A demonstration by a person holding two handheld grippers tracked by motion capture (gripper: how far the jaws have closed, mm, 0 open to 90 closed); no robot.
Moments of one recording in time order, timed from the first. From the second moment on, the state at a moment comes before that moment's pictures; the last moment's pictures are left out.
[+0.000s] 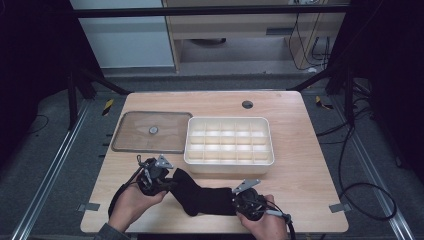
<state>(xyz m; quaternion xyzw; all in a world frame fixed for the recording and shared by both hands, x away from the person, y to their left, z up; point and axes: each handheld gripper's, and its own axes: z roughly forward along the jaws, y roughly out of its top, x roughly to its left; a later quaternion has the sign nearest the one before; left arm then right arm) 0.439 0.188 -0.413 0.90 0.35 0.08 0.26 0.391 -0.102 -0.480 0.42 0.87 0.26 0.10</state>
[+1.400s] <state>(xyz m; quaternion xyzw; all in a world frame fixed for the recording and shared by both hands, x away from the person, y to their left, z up) 0.423 0.107 -0.430 0.93 0.28 0.05 0.24 0.384 -0.096 -0.468 0.41 0.85 0.30 0.10</state>
